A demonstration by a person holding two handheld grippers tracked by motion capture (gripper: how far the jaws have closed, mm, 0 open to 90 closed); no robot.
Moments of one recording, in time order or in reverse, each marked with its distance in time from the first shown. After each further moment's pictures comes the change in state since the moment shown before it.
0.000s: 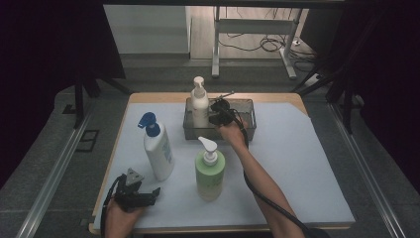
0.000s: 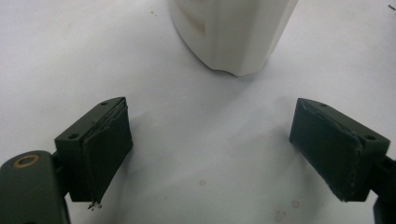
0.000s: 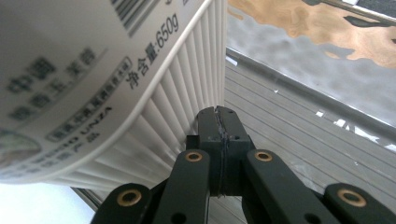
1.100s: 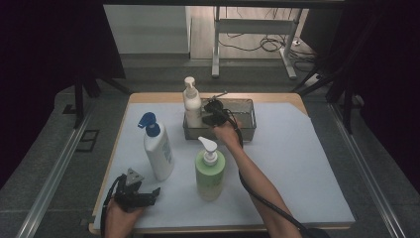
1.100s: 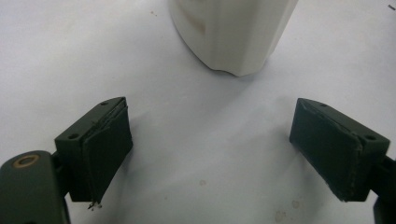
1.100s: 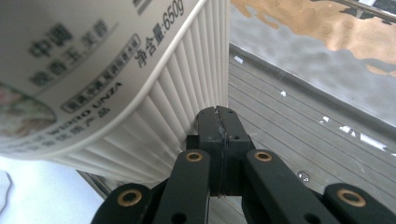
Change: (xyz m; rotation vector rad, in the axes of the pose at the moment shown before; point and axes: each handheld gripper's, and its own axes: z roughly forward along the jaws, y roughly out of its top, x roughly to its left) left arm 0.000 0.000 0.000 0.000 0.000 0.000; right arm 0.017 0.006 0.007 0.003 0.029 -0.032
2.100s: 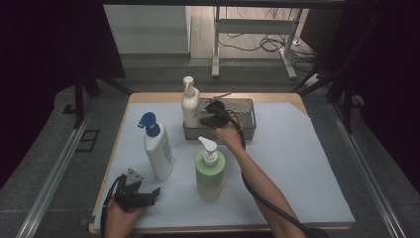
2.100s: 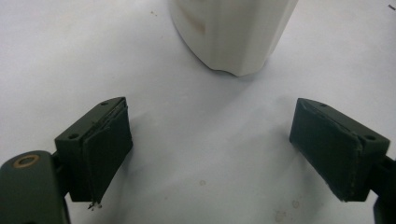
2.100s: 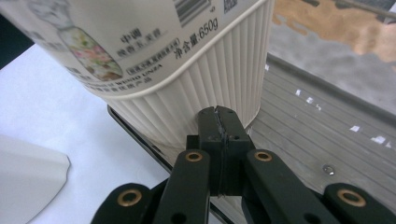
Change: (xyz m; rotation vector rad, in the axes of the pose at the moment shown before) left arm 0.000 0.000 0.000 0.001 0.001 0.001; right arm 0.006 -0.004 -0.019 -0.028 0.101 0.001
